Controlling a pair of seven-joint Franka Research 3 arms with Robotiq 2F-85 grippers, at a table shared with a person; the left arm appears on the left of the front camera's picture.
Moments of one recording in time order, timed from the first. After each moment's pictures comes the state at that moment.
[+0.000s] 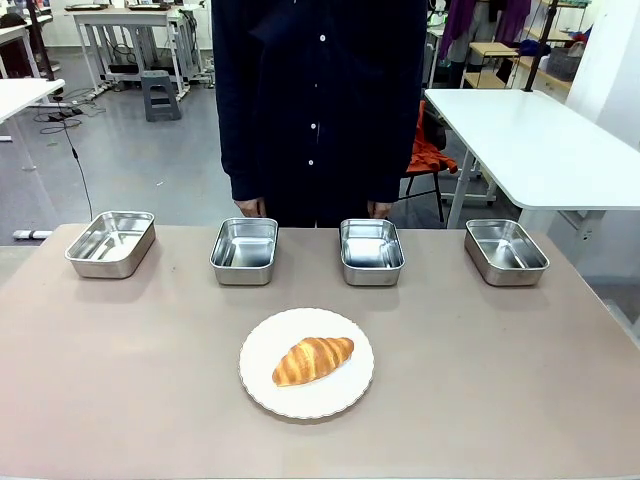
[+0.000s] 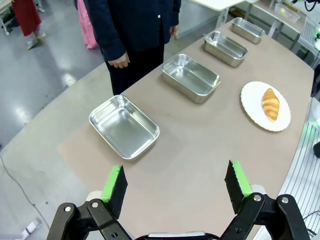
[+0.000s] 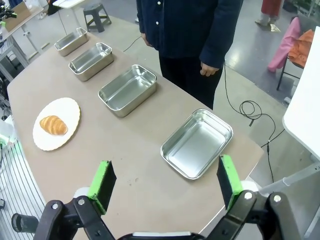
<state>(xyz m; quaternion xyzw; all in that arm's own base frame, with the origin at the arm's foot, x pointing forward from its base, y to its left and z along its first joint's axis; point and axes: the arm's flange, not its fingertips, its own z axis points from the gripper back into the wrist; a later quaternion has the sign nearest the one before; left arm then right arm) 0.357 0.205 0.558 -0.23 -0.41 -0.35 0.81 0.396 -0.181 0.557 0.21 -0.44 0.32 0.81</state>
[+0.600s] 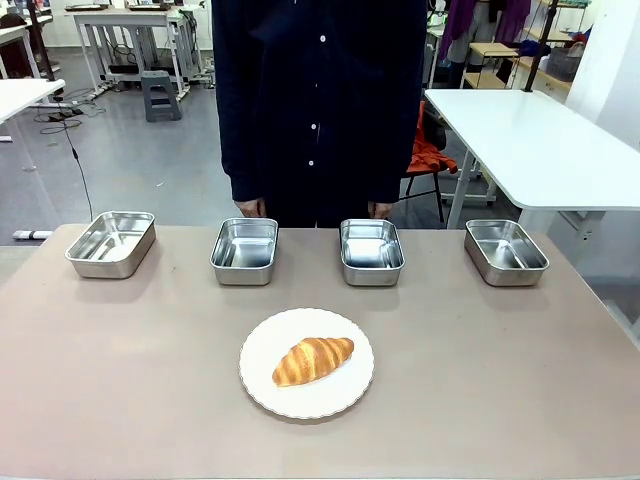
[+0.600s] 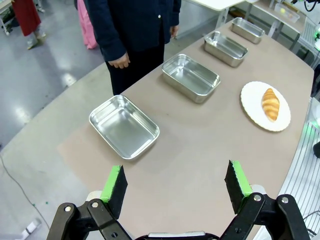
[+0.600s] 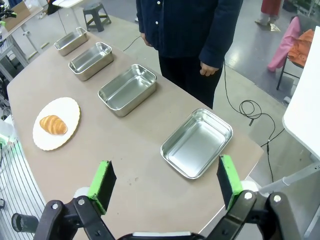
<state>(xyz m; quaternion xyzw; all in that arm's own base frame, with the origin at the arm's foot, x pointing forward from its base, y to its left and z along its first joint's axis) 0.357 0.205 0.558 -0.23 -0.41 -0.35 0.81 0.395 -0.181 0.558 0.21 -0.44 0.32 0.81</state>
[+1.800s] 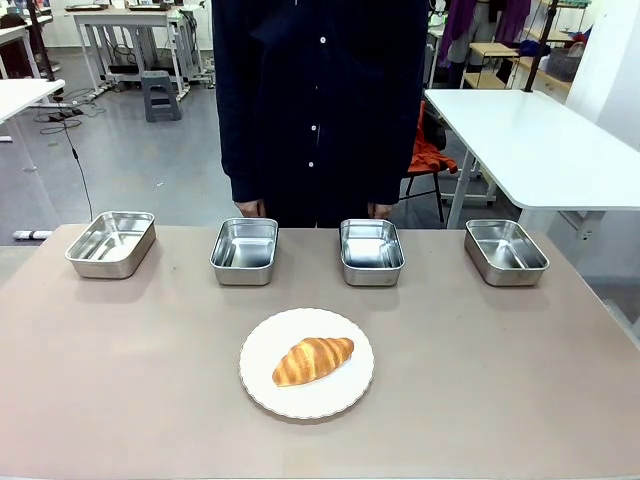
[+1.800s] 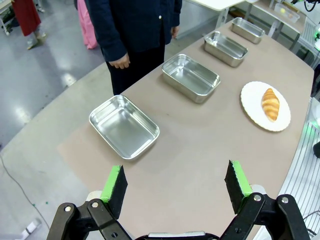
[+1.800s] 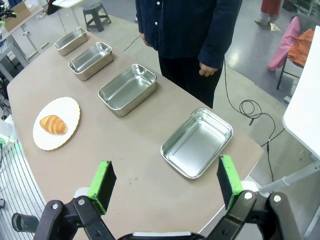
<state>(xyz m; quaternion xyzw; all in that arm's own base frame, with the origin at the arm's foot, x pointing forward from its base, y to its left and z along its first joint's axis) 0.357 0.205 0.558 -0.23 -0.41 -0.35 0.81 0.395 -0.181 0.558 0.21 -0.44 0.32 0.81</state>
